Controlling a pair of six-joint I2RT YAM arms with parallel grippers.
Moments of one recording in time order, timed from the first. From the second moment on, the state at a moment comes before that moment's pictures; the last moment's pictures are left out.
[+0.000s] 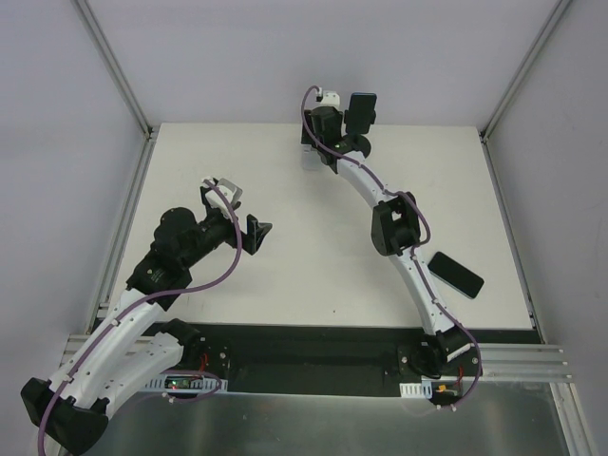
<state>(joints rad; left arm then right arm) -0.48 0.72 0.70 -0.16 0.20 -0.02 0.52 2.73 2.59 -0.26 0.35 0.26</state>
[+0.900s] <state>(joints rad) -0.48 0.74 0.70 -0.16 0.20 -0.02 0.52 2.74 2.53 -0.15 0.35 0.11</state>
